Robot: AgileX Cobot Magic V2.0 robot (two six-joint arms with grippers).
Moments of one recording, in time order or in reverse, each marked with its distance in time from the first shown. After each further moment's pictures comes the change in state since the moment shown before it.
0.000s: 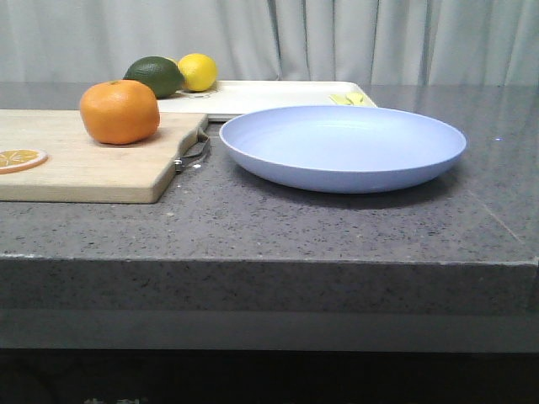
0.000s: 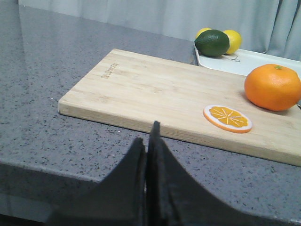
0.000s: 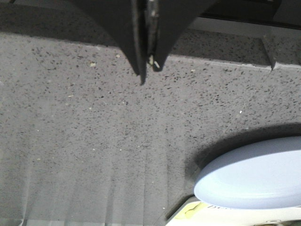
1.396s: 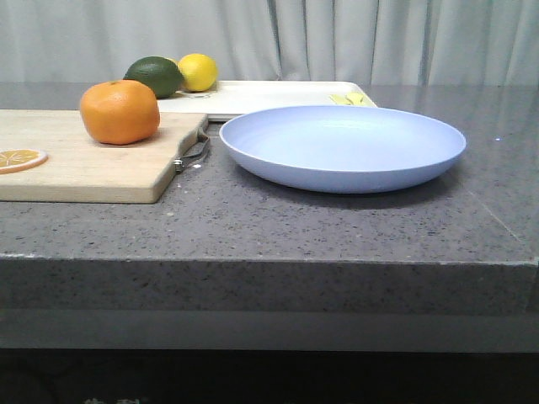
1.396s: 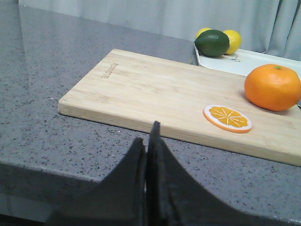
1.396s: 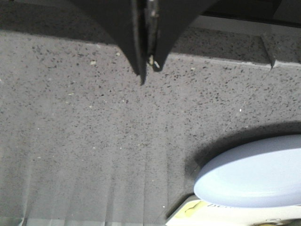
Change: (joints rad) left arm 0.000 0.000 0.000 0.000 0.000 0.000; right arm 0.000 0.000 0.000 0.000 -0.010 0.000
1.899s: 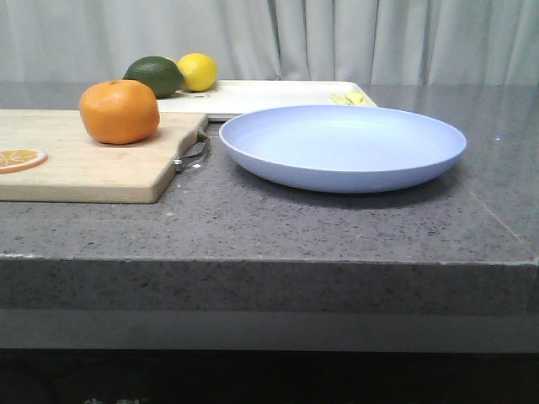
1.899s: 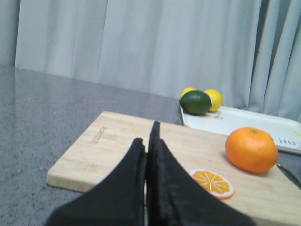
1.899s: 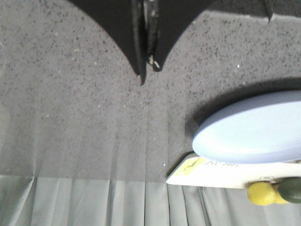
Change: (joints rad) left arm 0.000 0.000 -0.002 0.005 -0.232 0.000; right arm 0.000 0.000 -0.011 0.000 -0.127 0.000
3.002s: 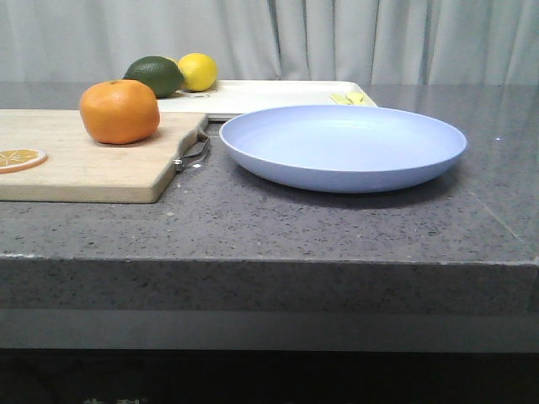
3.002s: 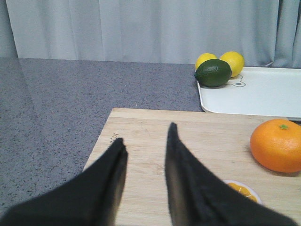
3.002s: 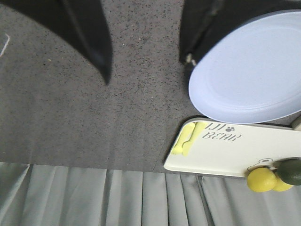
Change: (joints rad) left arm 0.000 0.535 -0.383 0.161 0.100 0.000; right arm 0.000 0.508 -0.530 0.000 0.164 0.000
